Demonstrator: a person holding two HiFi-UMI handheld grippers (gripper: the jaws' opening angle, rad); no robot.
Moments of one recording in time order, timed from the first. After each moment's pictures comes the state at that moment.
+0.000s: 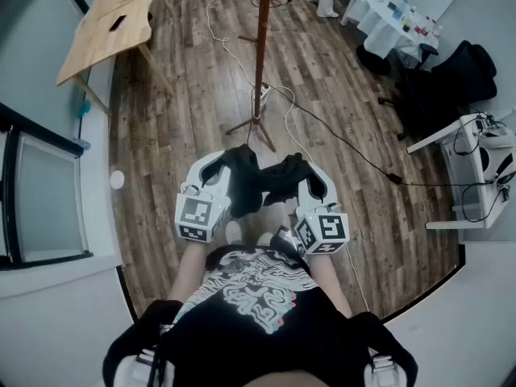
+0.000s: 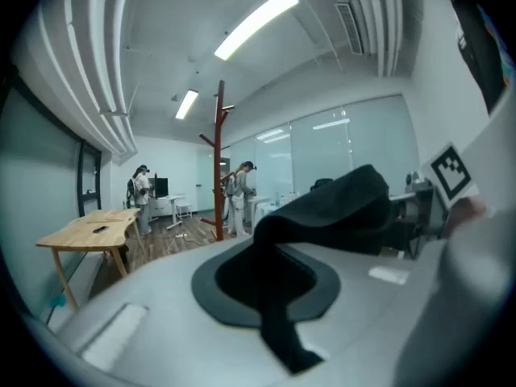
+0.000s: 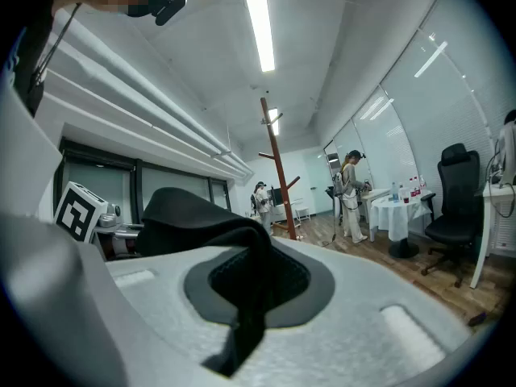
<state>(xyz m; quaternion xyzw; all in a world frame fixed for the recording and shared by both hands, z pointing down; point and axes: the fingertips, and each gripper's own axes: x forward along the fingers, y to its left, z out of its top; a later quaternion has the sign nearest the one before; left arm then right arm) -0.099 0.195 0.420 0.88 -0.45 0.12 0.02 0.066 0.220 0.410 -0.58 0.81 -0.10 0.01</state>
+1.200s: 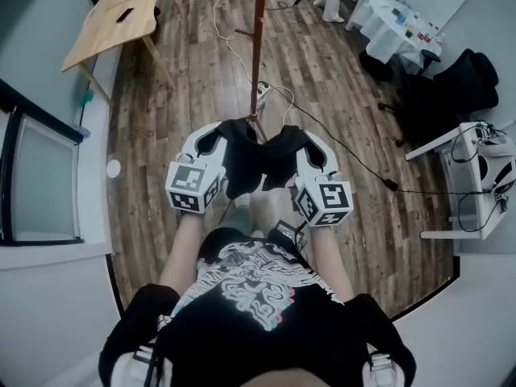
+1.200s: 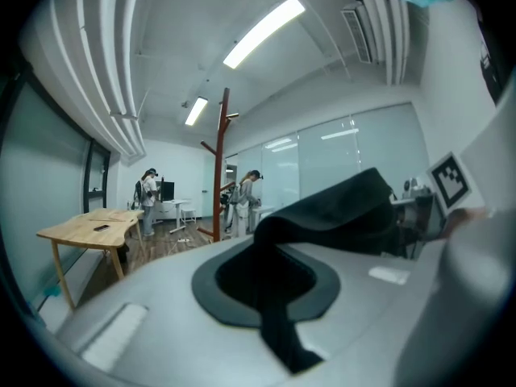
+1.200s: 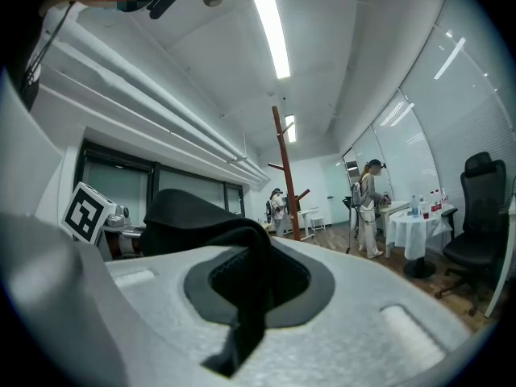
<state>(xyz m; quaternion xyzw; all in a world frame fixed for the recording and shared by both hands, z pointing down) -0.053 0.185 0.404 0.87 -0.48 0.07 0.04 0.109 0.202 0.385 -0.53 0.85 -0.06 0.02</state>
